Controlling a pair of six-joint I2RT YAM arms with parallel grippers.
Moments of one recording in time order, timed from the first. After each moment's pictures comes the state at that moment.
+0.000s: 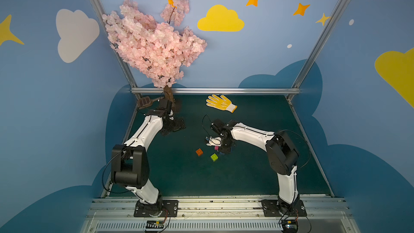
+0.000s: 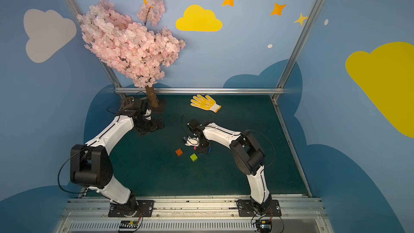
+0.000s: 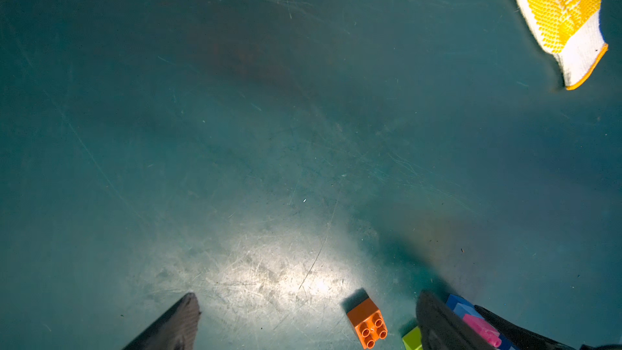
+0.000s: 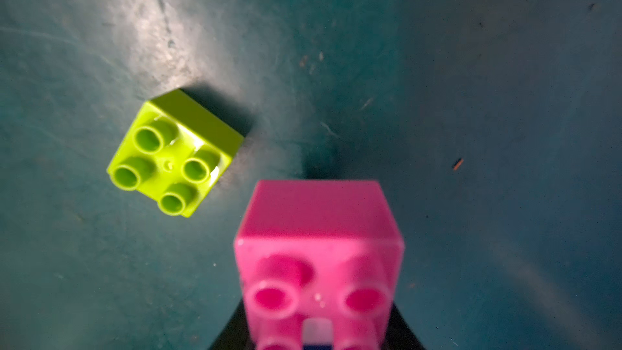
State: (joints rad) left arm -0.08 1.64 1.30 -0.83 0.18 -0.41; right arm 0.83 2.02 1.50 -0.95 0.01 -0.59
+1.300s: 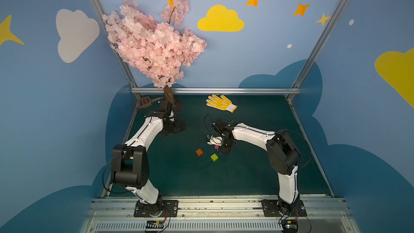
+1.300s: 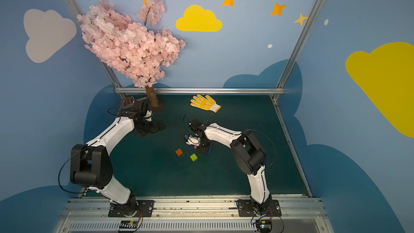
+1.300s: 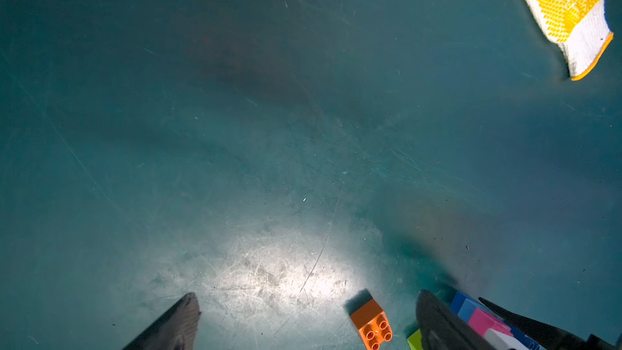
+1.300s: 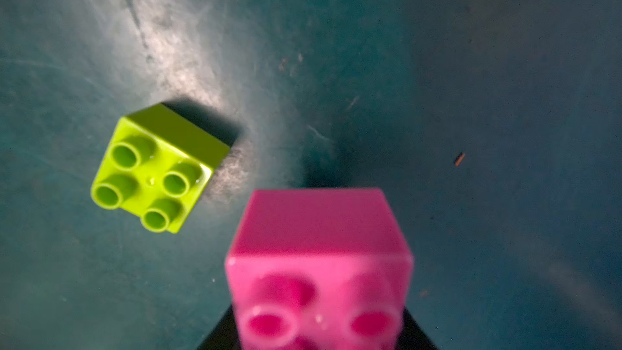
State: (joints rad) left arm -0.08 1.64 1.26 -0.80 0.19 -0.39; right arm 0.81 2.01 1.47 -0.90 -0.01 -0.53
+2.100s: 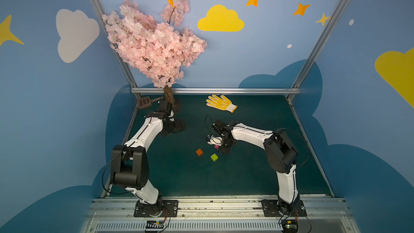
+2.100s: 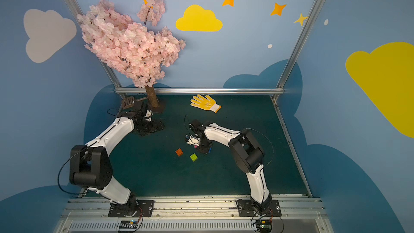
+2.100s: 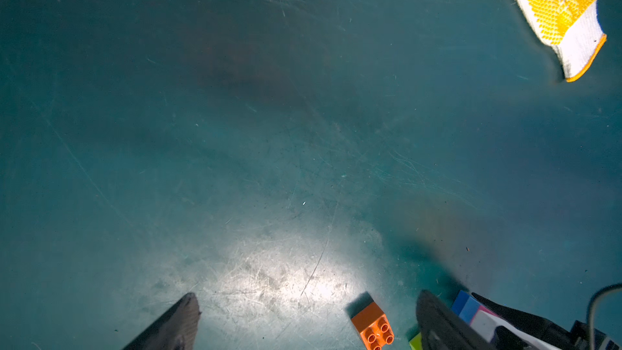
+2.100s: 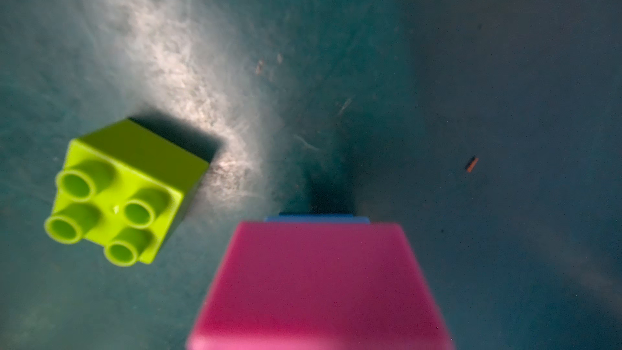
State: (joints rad) left arm -0.08 1.63 1.25 -0.78 0.19 -0.38; right arm 0.81 2.04 1.47 -0.89 -0.01 -0.49
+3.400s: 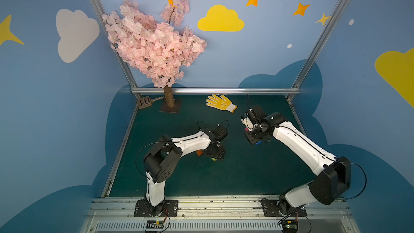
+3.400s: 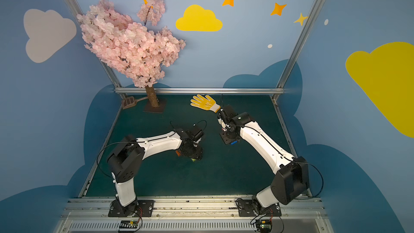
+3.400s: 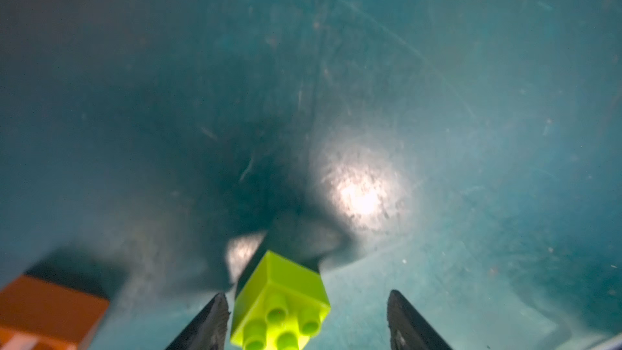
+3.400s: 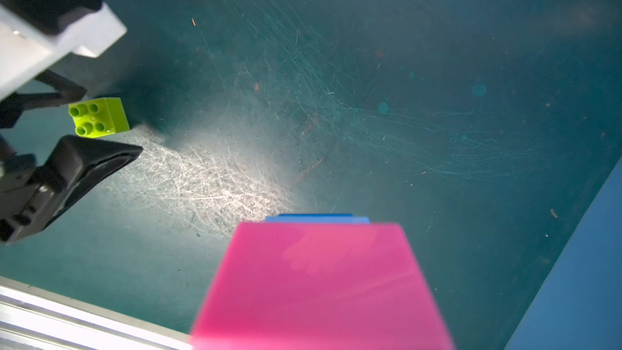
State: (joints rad) left arm -0.80 1.91 1.28 -0.74 0.09 -0.50; right arm 0.57 1.49 1.35 -1.13 0.12 0.00
